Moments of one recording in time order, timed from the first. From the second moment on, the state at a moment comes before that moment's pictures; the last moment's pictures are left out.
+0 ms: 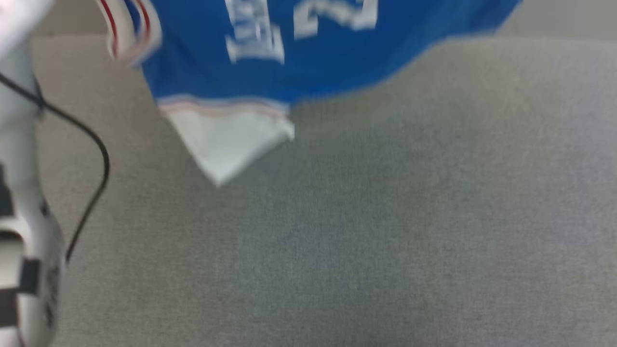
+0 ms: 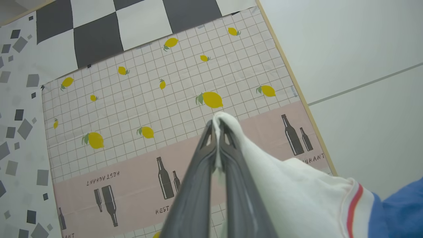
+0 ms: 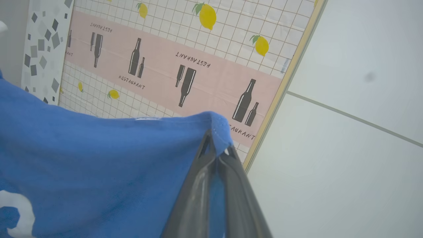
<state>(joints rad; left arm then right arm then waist) -1.29 0.32 -0.11 0.40 -0.06 -0.12 -0.21 -1.44 -0.53 0.54 0.57 0.54 0.13 0.02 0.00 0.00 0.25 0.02</state>
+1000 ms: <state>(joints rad) -1.52 0.37 -0.09 0.55 -0.11 -0.11 -0.25 -1.66 -0.38 0.48 0.85 0.37 0.13 -0.15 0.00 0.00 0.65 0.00</state>
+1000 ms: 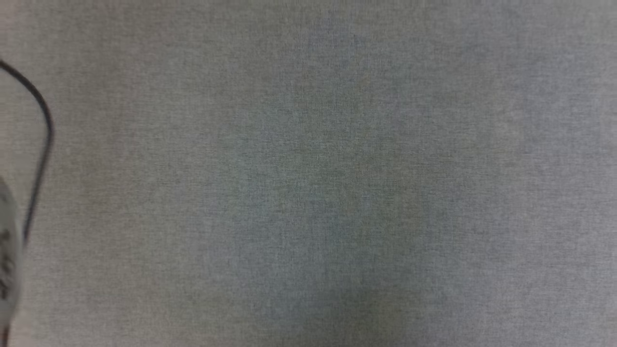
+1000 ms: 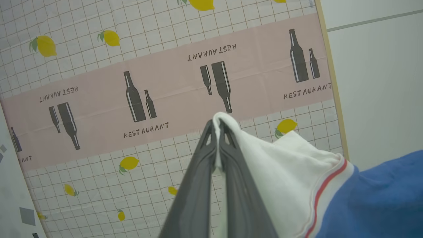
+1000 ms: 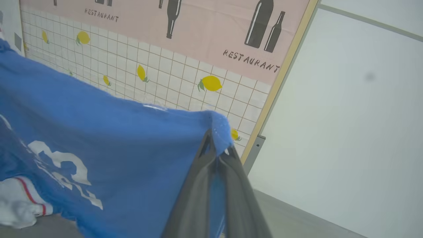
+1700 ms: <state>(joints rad) -0.39 0.33 -0.01 0.16 -0.15 -0.11 -0.26 -0.91 -0.55 0.81 0.62 0.68 0.13 -0.19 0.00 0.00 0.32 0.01</state>
